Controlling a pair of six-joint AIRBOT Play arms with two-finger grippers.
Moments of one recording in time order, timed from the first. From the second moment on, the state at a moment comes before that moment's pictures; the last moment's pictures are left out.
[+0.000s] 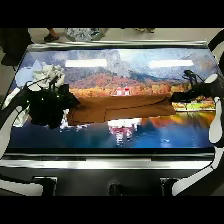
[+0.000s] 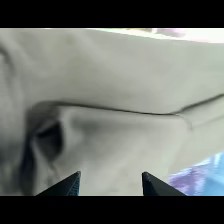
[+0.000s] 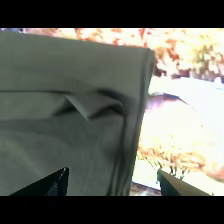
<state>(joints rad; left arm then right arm) 0.02 -1.63 1.36 0.87 -1.16 -1.39 -0.39 -1.93 1.75 -1.14 1.33 0.96</state>
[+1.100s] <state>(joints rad) -0.52 -1.72 1.38 0.60 -0.72 -1.52 -0.36 -1.58 1.75 -0.87 1.54 0.98</state>
